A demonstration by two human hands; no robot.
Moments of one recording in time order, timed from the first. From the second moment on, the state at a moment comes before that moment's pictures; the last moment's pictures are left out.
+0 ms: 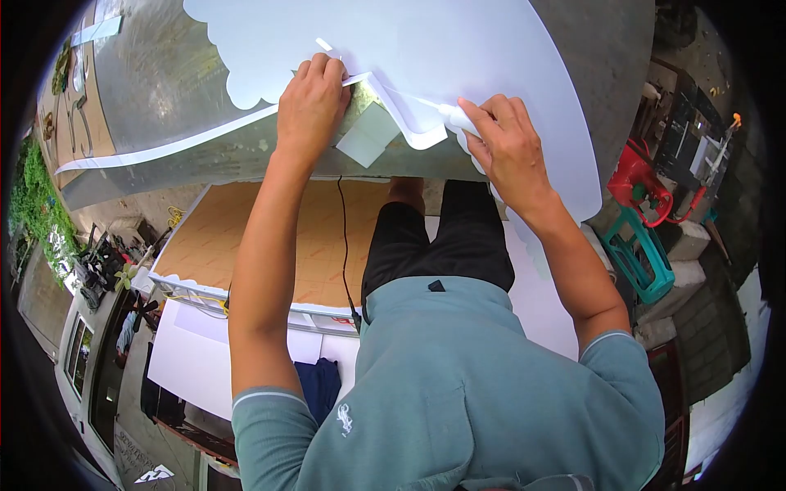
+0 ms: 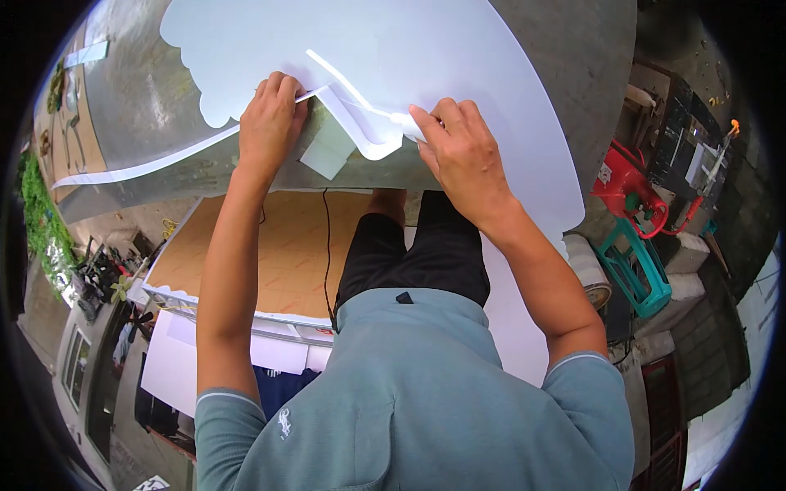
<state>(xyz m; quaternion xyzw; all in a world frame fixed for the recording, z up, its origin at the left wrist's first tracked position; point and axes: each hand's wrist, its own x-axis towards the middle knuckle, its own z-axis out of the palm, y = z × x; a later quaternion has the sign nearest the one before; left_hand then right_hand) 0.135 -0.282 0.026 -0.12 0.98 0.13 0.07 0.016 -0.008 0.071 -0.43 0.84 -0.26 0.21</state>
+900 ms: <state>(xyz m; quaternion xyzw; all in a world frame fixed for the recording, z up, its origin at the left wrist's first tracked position) 0.138 -0.283 0.021 -0.12 0.98 0.12 0.05 0.013 -0.022 0.072 -0.44 0.85 -0.24 0.17</state>
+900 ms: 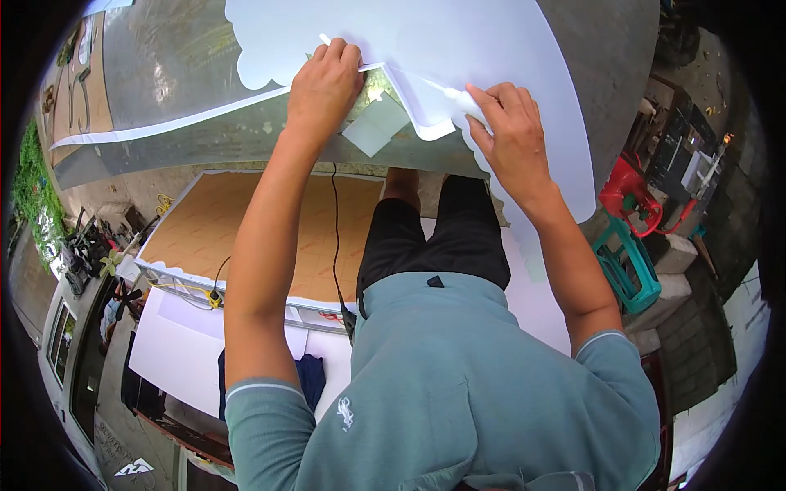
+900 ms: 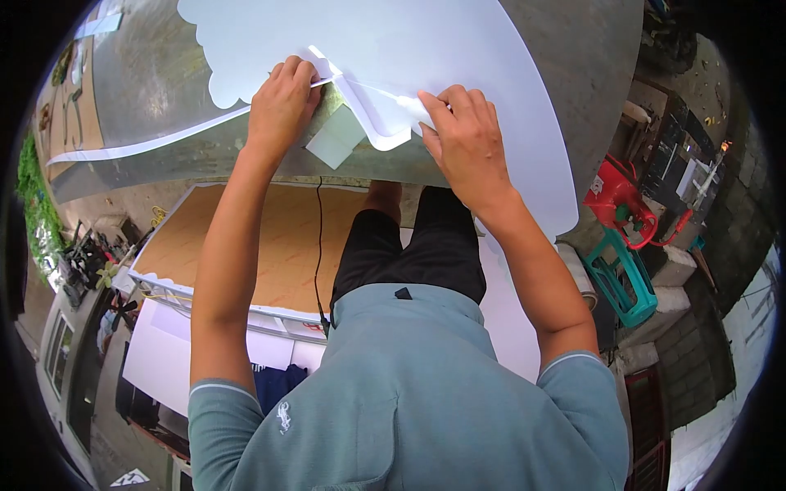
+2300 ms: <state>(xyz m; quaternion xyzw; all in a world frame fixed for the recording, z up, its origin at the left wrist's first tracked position) 0.149 -0.284 0.006 -0.12 0.99 0.11 -0.04 -0.018 -0.055 0.055 -0.15 0.85 -0.37 0.34</state>
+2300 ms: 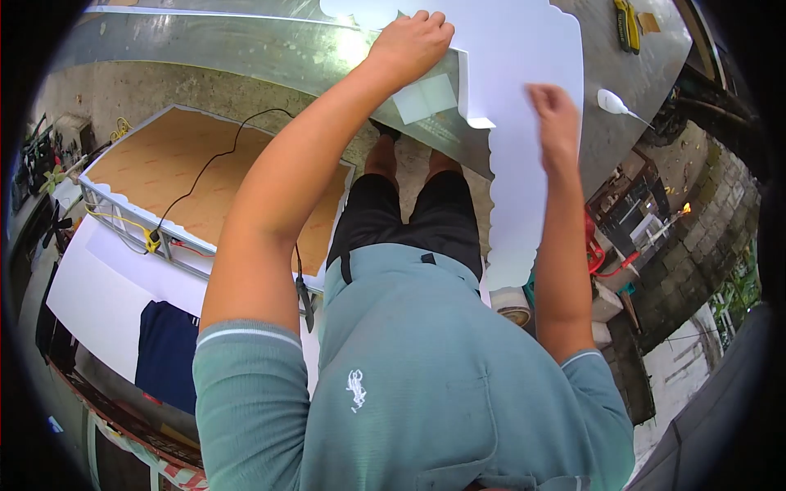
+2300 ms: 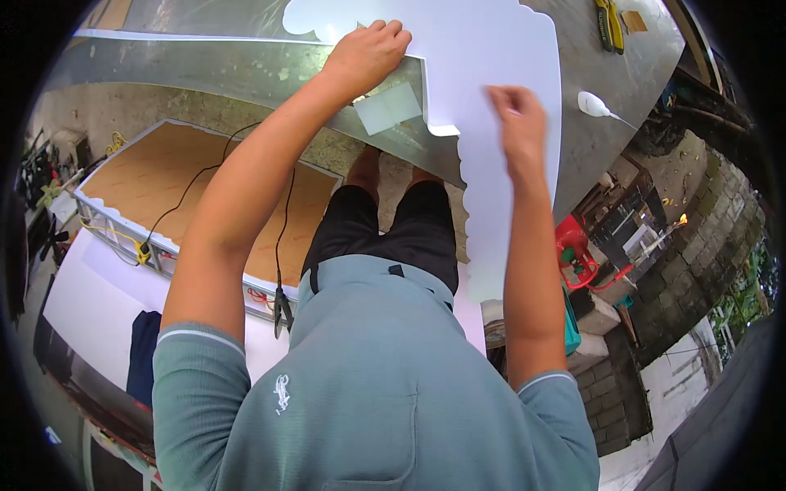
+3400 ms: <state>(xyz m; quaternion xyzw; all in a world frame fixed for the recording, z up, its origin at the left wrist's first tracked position) 0.150 -0.282 0.014 -0.15 0.98 0.14 -0.03 0.017 -0.146 0.029 -0.11 0.84 -0.27 0.45</state>
